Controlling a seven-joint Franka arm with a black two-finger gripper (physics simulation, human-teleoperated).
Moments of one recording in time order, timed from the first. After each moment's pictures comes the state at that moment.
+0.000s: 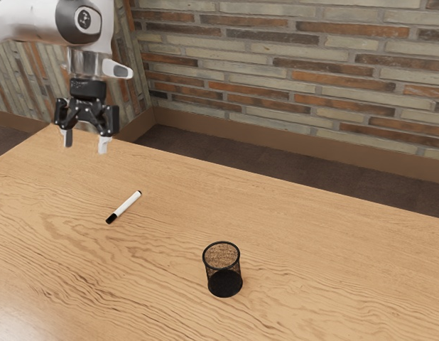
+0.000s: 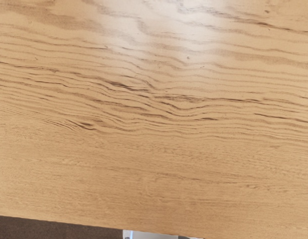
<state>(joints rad) 0.06 0.23 0.08 -1.39 0.02 1.12 0.01</state>
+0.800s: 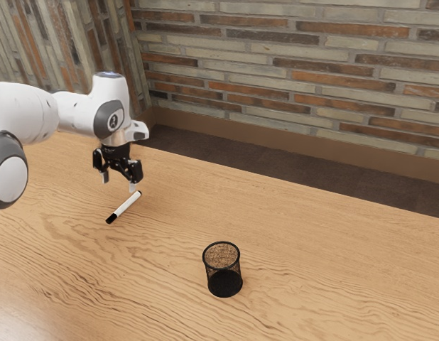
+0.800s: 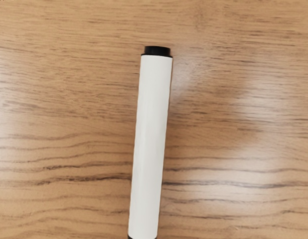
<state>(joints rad) 0.06 0.54 0.20 -1.57 0.04 2.01 0.15</state>
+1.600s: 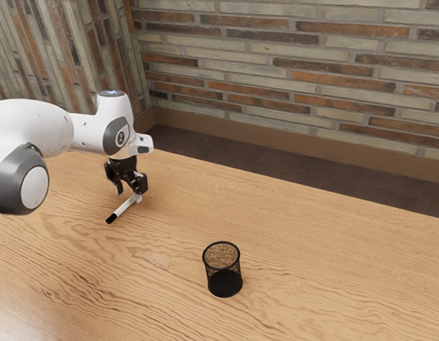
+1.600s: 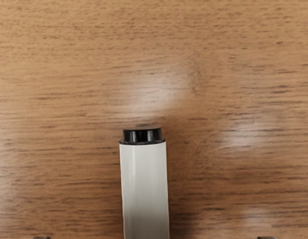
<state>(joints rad) 0.09 0.71 0.20 -1.48 -0.06 2.13 0.34</state>
